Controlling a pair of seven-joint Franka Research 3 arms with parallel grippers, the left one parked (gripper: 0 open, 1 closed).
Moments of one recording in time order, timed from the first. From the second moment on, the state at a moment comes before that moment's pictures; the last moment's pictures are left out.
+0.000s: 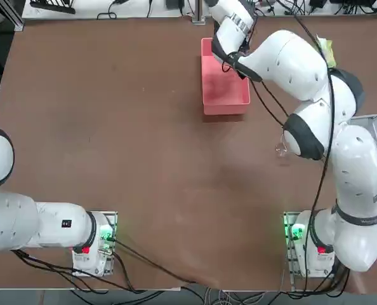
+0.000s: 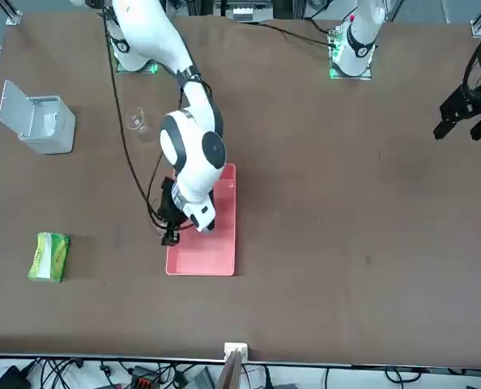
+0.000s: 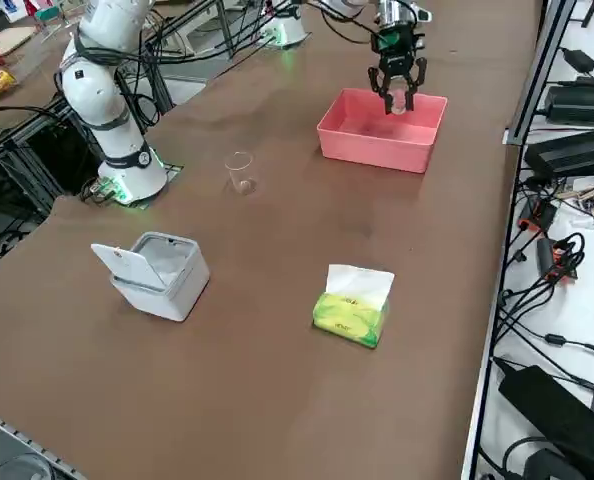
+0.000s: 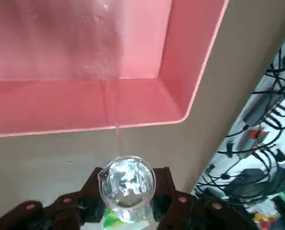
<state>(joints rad) 0.84 0.84 -0.37 -1.15 -0.43 1.86 -0.90</state>
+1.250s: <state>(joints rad) 0.91 0.94 -0.37 -1.08 -0.70 1.87 -0.90</state>
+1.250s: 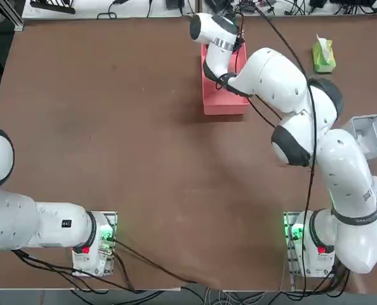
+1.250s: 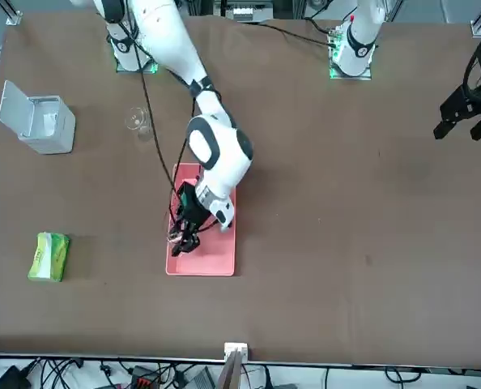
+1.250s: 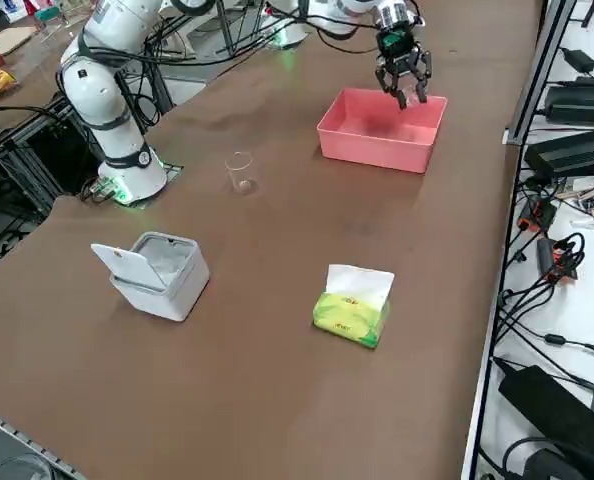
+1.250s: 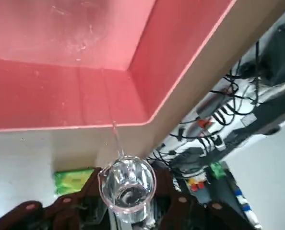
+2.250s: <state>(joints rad) 0.92 0.95 -0.37 -1.08 -0.73 1.87 -0.90</state>
